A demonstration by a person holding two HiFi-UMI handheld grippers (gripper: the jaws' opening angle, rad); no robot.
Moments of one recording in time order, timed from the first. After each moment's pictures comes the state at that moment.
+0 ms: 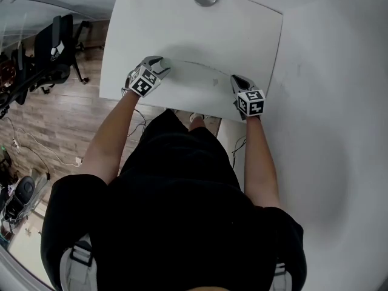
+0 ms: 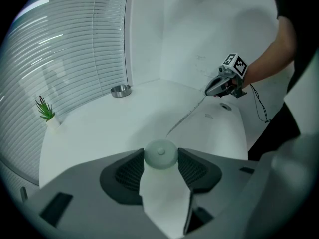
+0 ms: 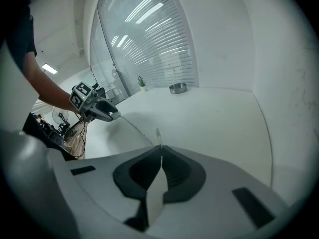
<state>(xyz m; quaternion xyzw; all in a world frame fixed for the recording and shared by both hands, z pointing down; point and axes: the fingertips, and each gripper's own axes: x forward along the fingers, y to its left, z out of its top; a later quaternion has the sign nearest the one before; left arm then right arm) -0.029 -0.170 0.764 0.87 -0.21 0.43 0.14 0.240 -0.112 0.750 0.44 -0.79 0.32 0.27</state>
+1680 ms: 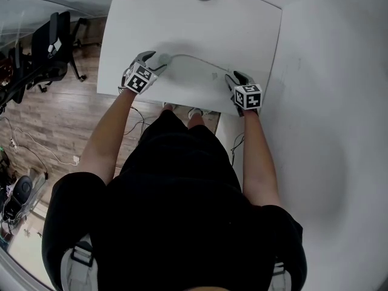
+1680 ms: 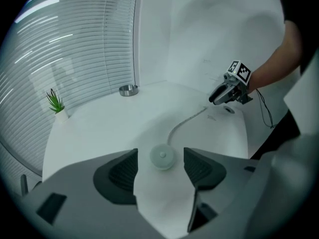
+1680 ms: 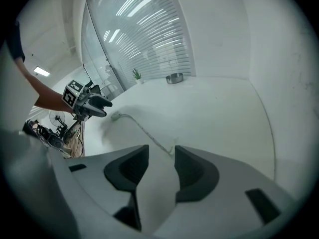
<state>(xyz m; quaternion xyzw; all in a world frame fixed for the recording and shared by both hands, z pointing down) -0.046 -0.166 0.762 0.86 -0.24 0.41 0.15 0.239 -0.094 0.766 0.45 -0.76 0.36 0.30</state>
